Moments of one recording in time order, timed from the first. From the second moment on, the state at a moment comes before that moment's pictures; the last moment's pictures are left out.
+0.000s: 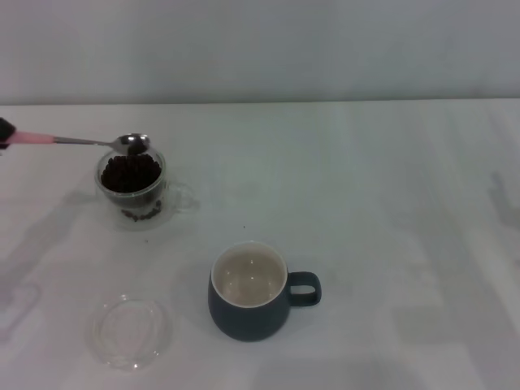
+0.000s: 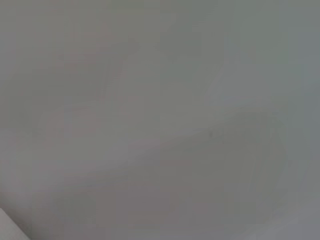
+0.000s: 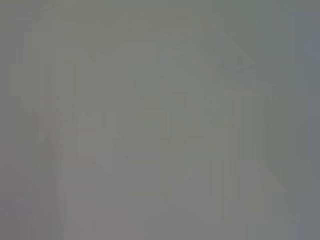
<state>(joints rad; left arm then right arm) -0.41 -2.01 0.44 0.28 -1.64 -1.49 1.33 0.34 2.01 -0.10 0.21 -1.21 -1.59 0.24</state>
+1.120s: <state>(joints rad) -0.42 -2.07 0.60 0.17 -1.55 -1.61 1.62 0.35 2.01 -0.10 0.24 -1.26 -1.59 0.24</state>
